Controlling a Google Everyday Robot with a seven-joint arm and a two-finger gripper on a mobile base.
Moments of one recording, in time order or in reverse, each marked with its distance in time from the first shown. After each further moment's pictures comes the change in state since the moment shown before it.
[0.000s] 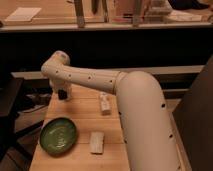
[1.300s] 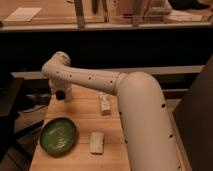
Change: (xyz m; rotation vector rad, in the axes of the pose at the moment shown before) arm -0.001 -0.008 0.003 0.039 -0.001 -0.030
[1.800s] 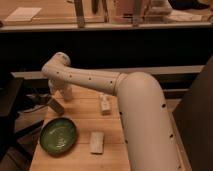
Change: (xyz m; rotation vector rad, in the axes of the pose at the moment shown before) arm -0.001 -0.004 0.002 0.014 0.003 -0.010
